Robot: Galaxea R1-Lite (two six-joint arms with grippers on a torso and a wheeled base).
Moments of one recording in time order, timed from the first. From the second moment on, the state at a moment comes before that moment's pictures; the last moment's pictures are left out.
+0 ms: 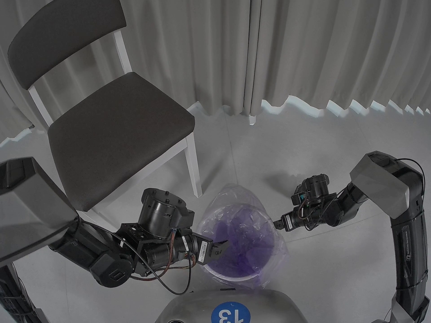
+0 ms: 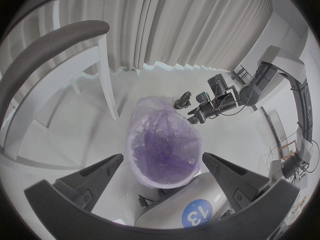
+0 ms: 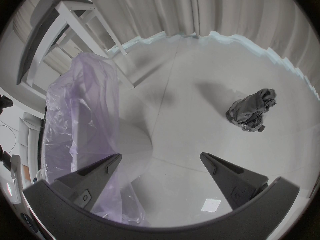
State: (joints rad) left arm -0.69 1.95 -0.71 -0.61 0.05 -0.17; right arm 0.25 2.53 -1.24 -0.43 0.22 -0.08
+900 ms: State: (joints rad) left arm -0.58 2.22 -1.12 -0.51 0.06 0.02; right arm 0.23 2.41 -1.21 -0.33 0.21 -0.11
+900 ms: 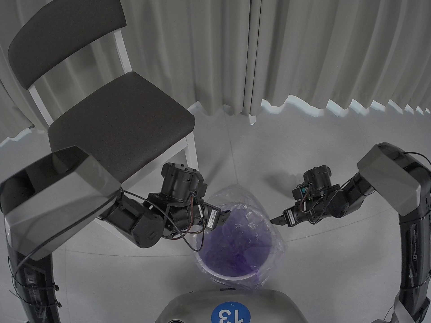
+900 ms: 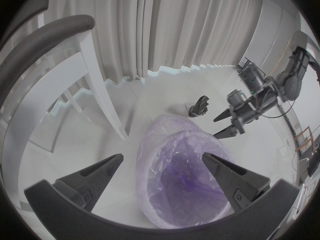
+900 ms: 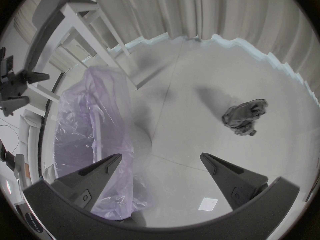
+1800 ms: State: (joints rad) left arm -0.54 2.54 -1.75 -0.15 0.06 0.04; right arm 0.20 1.89 -0.81 -0.40 0.20 -0.14
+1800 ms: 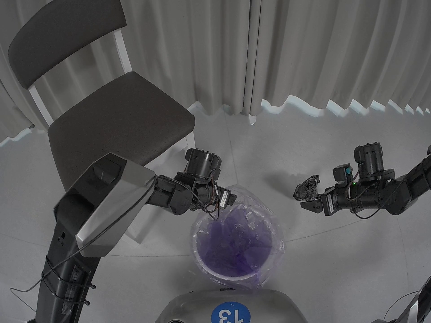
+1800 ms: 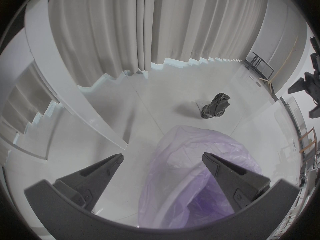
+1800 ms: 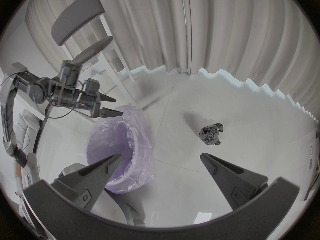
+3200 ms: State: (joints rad) left arm -0.45 2.39 -1.35 -0.33 0.11 0.02; right arm 0.23 2.08 -0.60 -0.81 0.21 -0.15
